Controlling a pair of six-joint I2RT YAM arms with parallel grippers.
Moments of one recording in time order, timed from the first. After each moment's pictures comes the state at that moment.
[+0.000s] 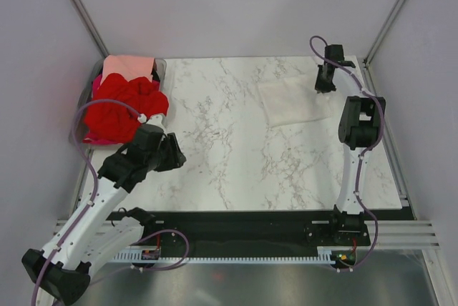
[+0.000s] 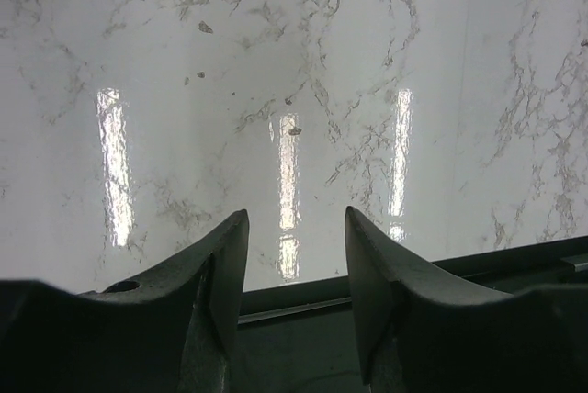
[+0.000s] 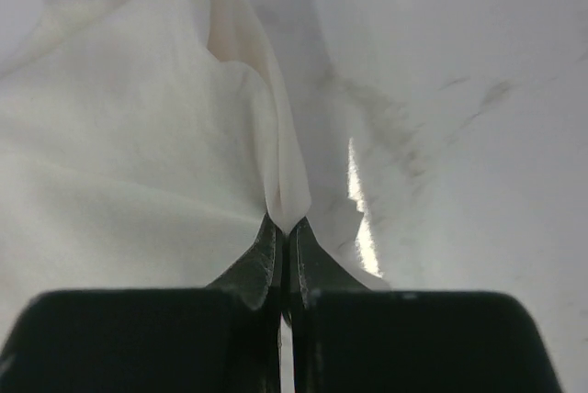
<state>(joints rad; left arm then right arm) -0.47 0.80 0.83 -0.84 -0.08 -0.56 -0.01 2.33 1.97 -0.63 0.07 0.21</state>
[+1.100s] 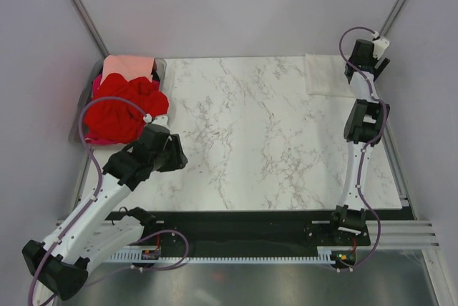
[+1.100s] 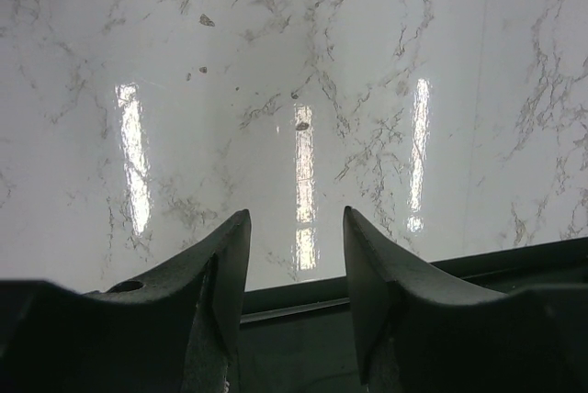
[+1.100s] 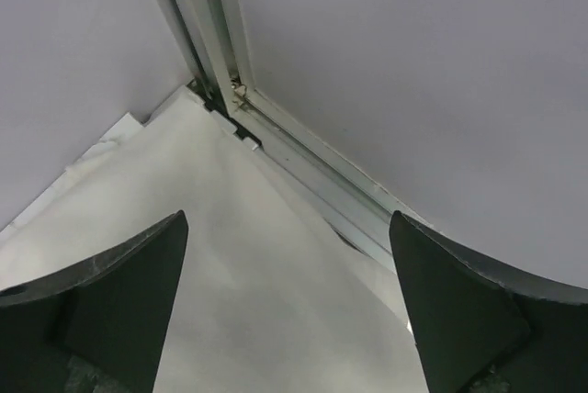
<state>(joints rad) -0.52 0.84 0.83 -0.84 -0.13 -0.56 -0.22 2.73 2.46 -0.18 0.62 0.27</state>
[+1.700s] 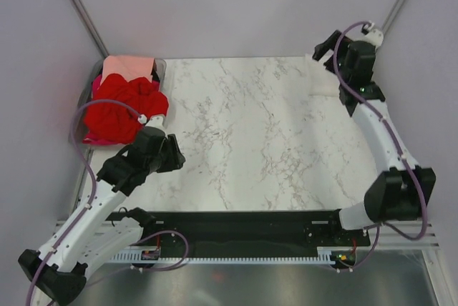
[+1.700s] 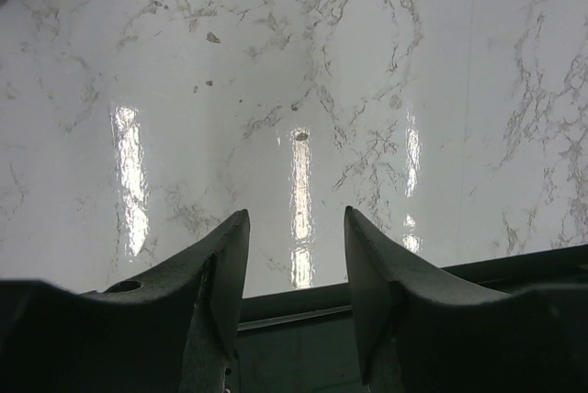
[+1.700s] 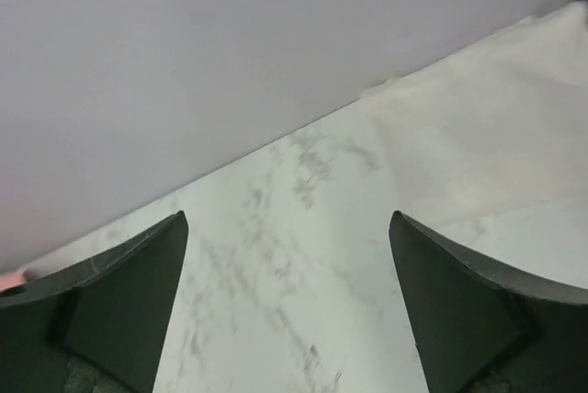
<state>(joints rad) -0.52 0.79 0.83 -0.84 -0.15 -0.56 0.01 1.56 1.47 -0.10 0.19 0.53</state>
